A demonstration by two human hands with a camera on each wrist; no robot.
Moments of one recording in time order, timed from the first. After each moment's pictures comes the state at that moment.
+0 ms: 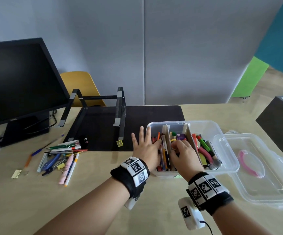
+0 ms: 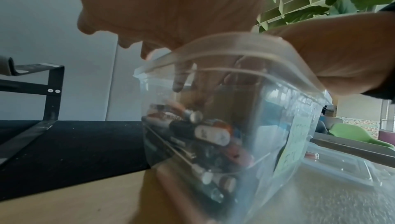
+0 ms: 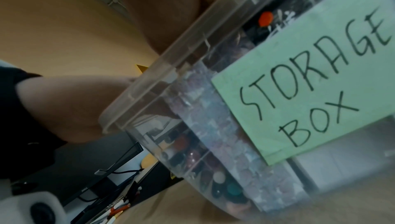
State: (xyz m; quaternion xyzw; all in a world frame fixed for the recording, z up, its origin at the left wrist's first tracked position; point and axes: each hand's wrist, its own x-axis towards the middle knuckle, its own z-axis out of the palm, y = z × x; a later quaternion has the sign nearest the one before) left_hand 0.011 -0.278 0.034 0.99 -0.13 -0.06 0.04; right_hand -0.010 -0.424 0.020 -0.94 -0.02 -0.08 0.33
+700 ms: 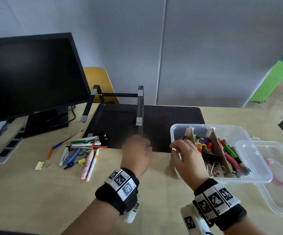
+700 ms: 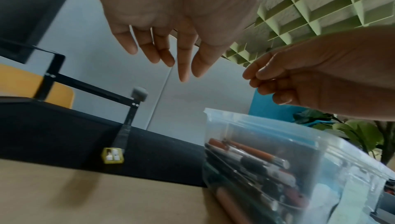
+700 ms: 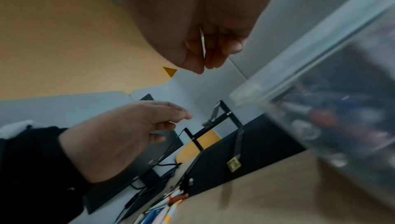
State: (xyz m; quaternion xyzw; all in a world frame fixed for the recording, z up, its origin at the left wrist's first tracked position) left_hand -0.008 -0.172 0.029 0.95 -0.03 0.14 0.26; right_hand -0.020 -0.344 0.046 -0.91 -0.12 -0.18 0.36
